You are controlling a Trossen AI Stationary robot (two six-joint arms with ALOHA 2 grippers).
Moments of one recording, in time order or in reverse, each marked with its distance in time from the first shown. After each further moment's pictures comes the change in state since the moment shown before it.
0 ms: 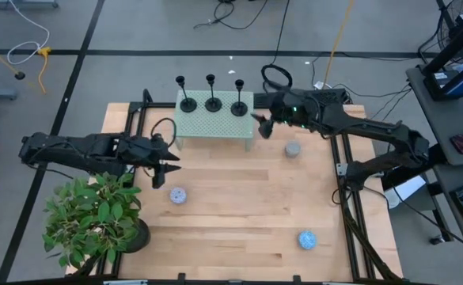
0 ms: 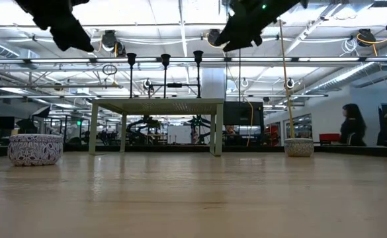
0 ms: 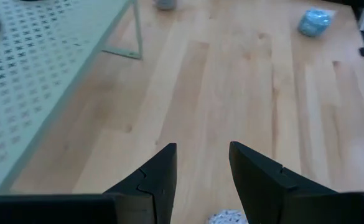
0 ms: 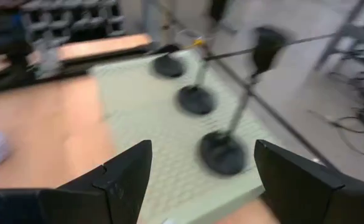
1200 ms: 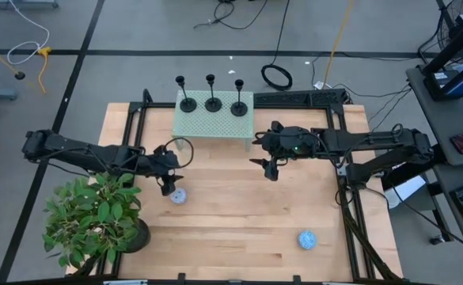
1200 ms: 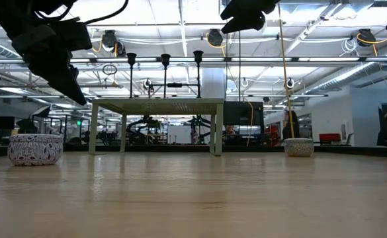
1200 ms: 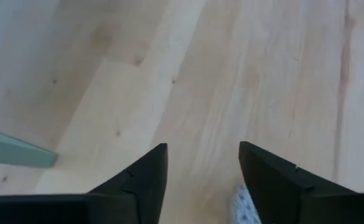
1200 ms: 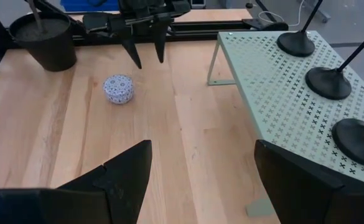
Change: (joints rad) left arm -0.046 0.124 -0.225 0.132 -0.090 -0.100; right arm 0.346 -0.030 0.000 -0.155 0.000 0.067
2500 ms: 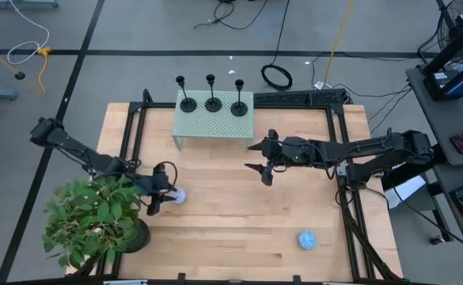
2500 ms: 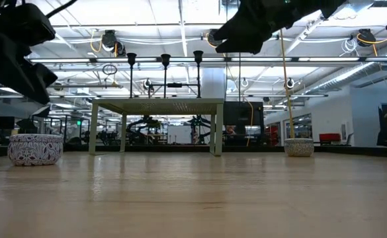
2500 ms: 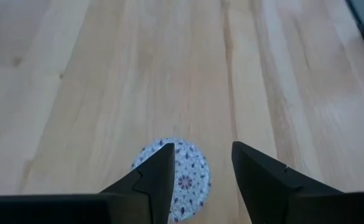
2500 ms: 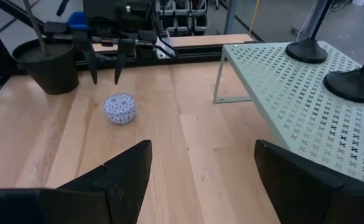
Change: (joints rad) left arm -0.360 -0.155 -0.185 0.173 -0.005 -0.094; right arm 0.000 -0.003 -0.315 0.488 -0.004 0.011
